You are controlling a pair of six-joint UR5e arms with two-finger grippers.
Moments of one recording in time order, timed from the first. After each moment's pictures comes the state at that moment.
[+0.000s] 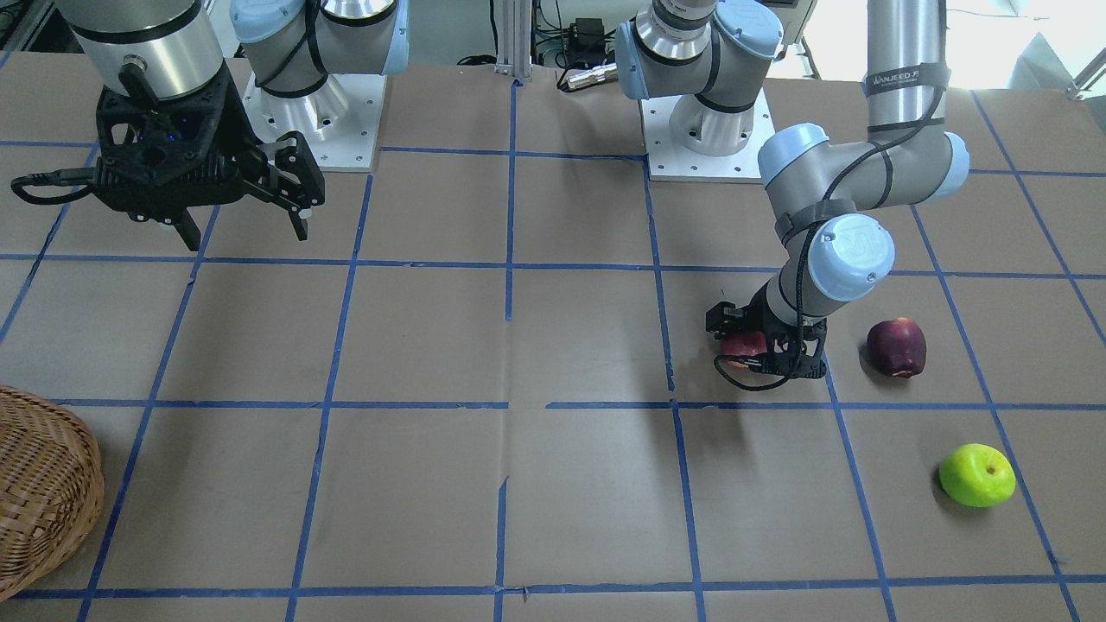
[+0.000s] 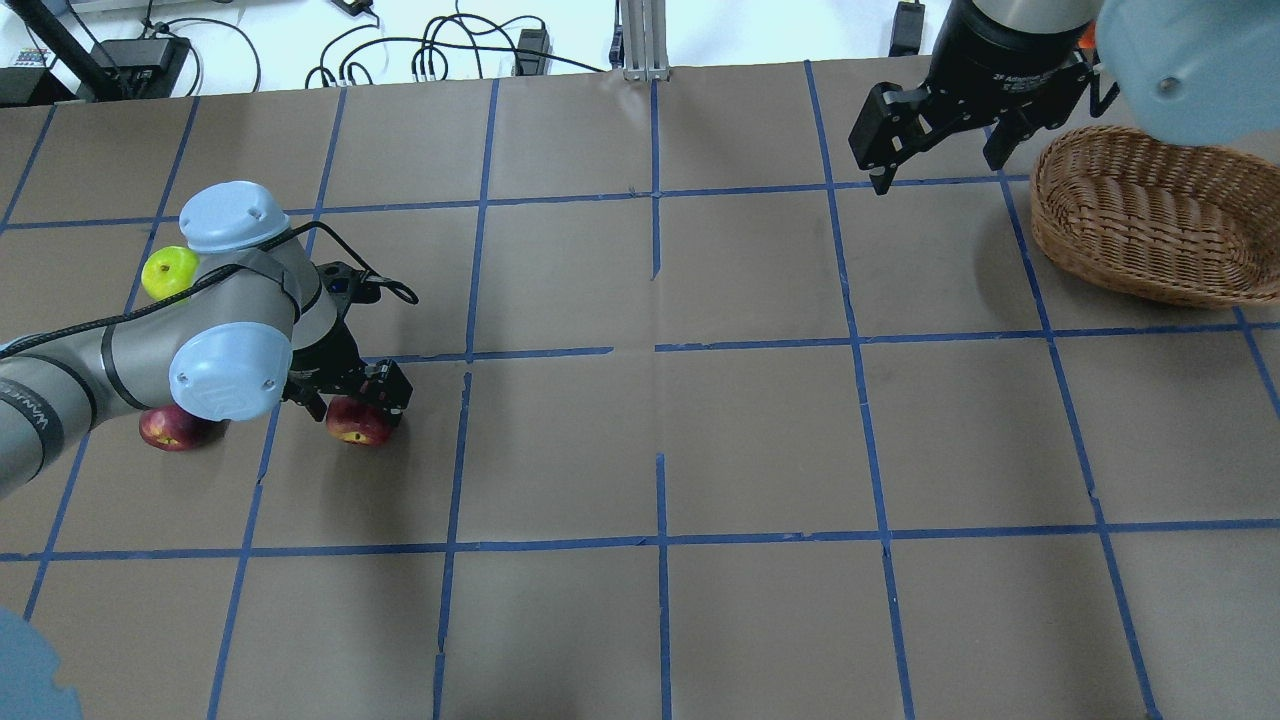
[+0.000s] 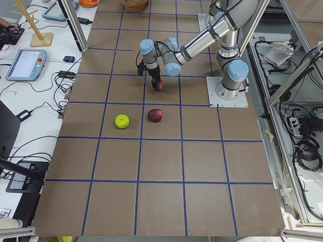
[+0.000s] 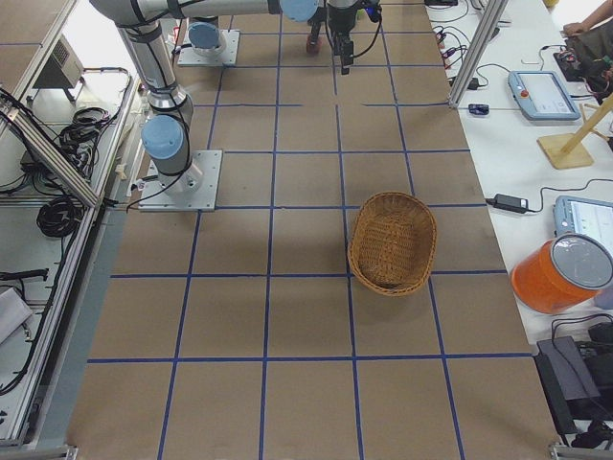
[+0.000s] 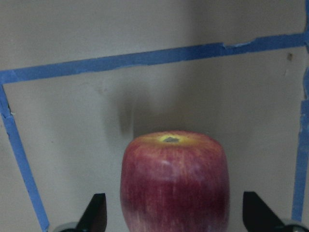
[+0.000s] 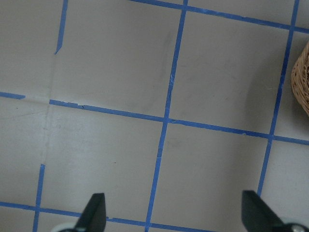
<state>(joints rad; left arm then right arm) -1.38 -1.85 -2.04 -1.04 1.65 0.29 1.60 -1.52 1.49 -1.62 -1.60 -0.14</state>
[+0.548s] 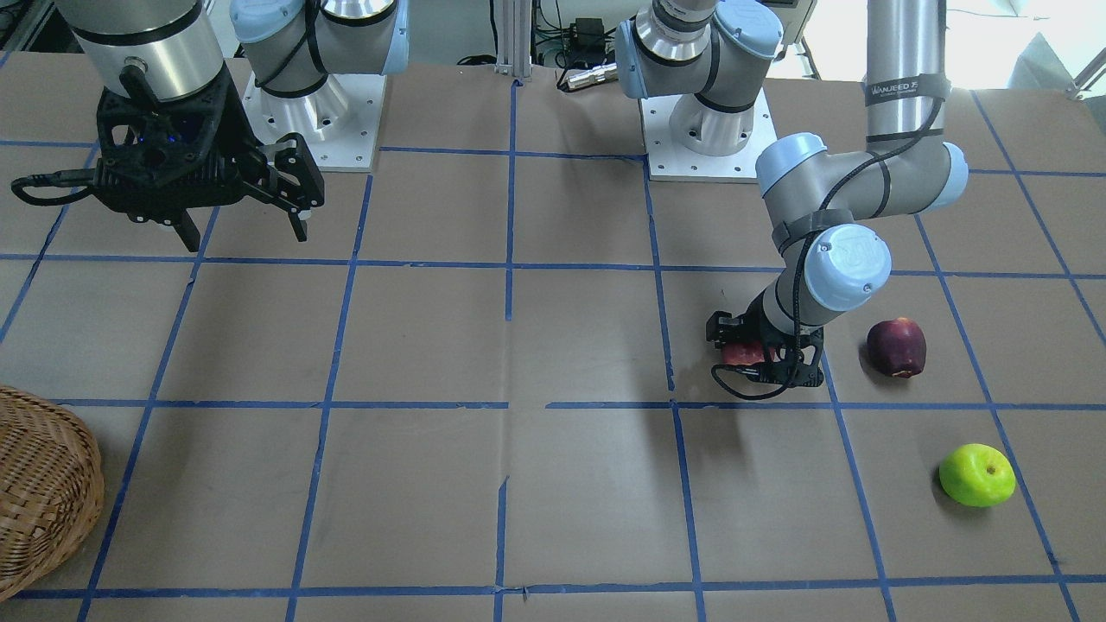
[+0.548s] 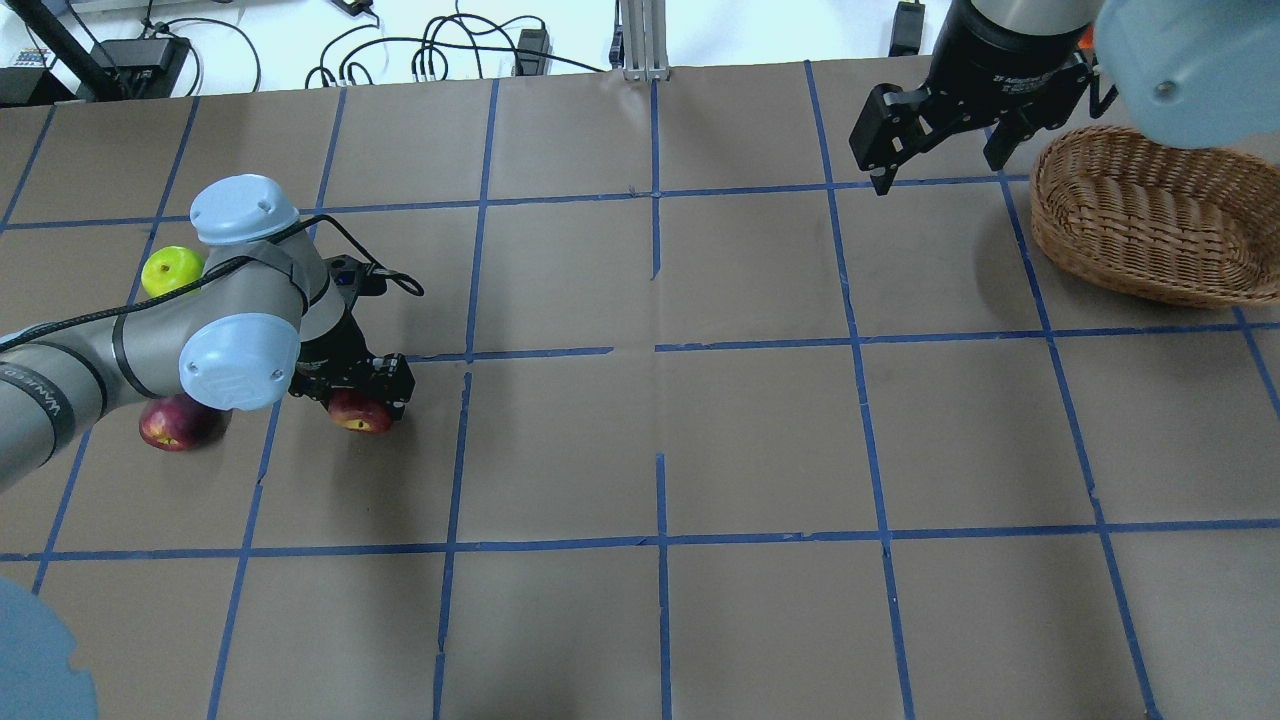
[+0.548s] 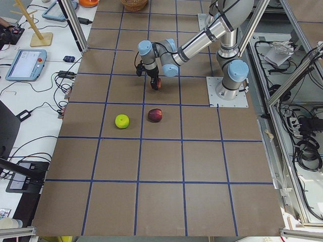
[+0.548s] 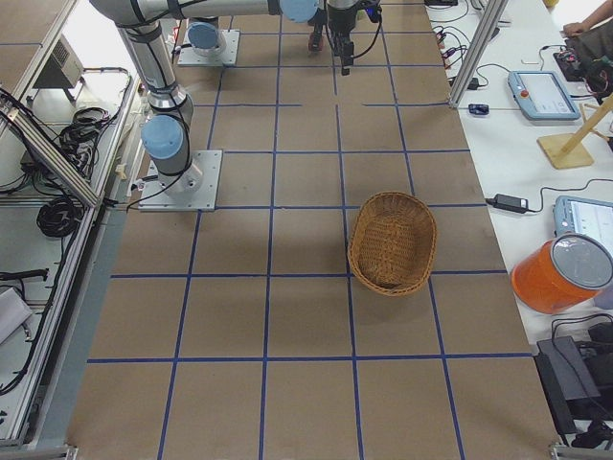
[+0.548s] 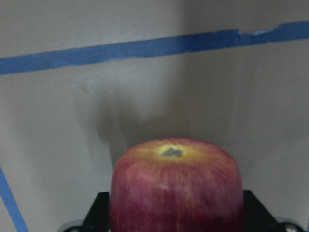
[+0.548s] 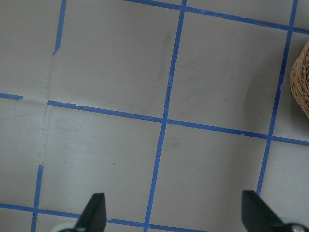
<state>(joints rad) -1.40 -1.86 -1.99 -1.05 1.62 0.23 1.60 -1.52 1.49 -1.62 -1.60 -0.14</state>
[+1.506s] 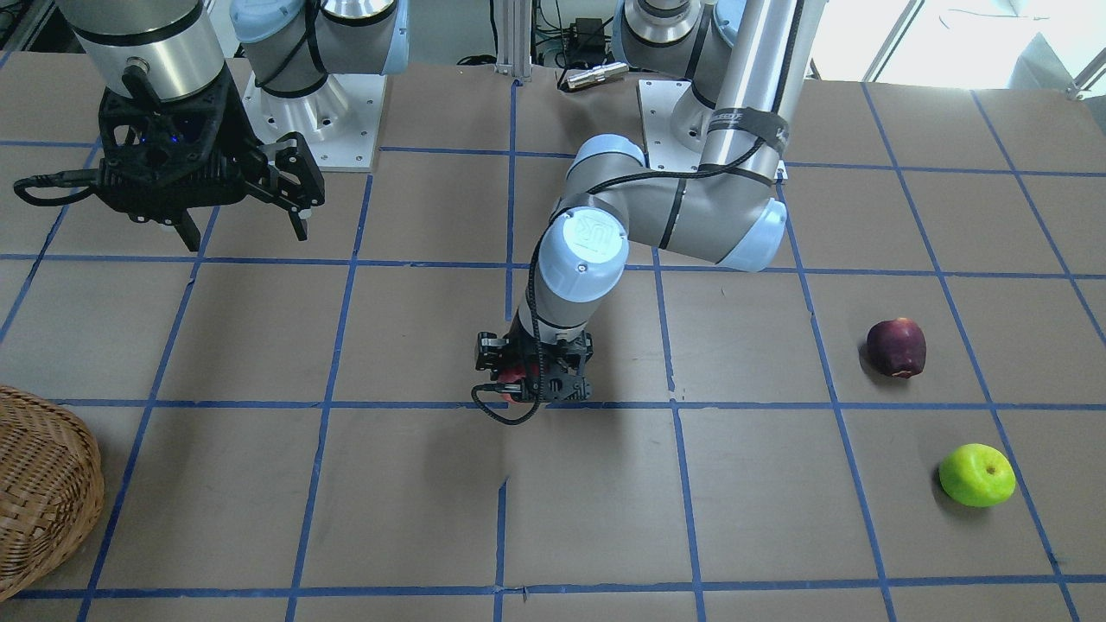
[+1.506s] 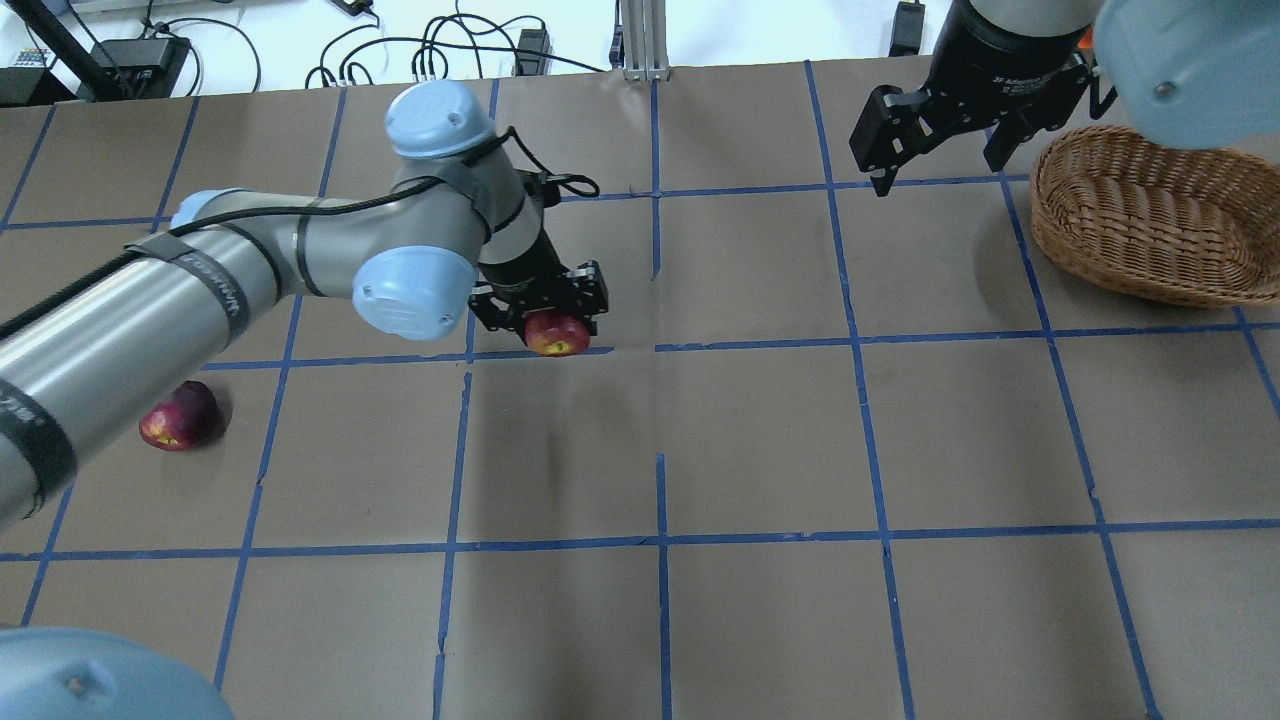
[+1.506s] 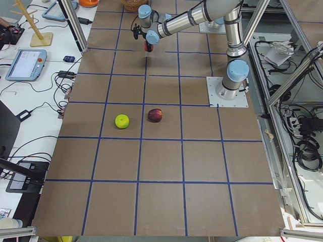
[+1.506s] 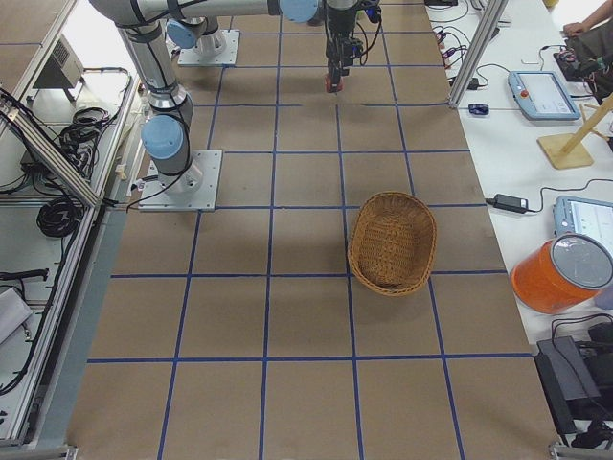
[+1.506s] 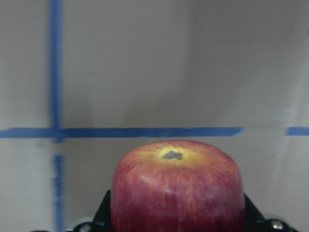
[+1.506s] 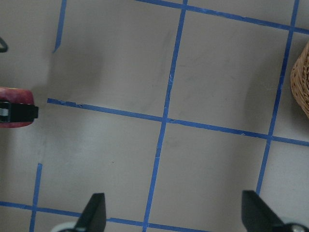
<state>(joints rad) -1.89 -2.05 -1.73 -0.90 1.40 -0.41 1.60 -1.53 1.50 -1.62 -1.60 -0.15</state>
